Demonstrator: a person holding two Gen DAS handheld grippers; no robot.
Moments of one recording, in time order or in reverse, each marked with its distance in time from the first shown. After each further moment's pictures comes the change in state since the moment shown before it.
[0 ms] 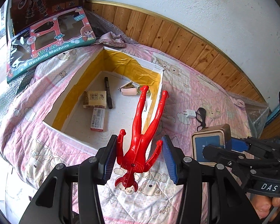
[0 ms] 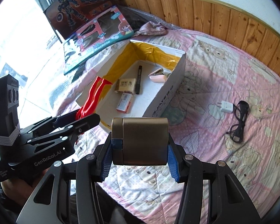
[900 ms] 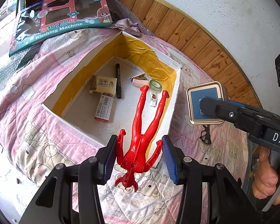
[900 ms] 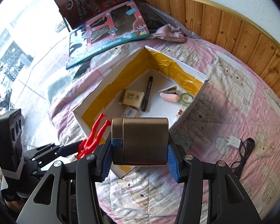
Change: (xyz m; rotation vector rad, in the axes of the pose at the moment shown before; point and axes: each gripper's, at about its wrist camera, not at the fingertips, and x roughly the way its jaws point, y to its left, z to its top) left arm 0.028 0.036 -0.002 -0.170 0.070 -0.025; right arm 0.049 0.019 0.073 -0.155 0.049 0.008
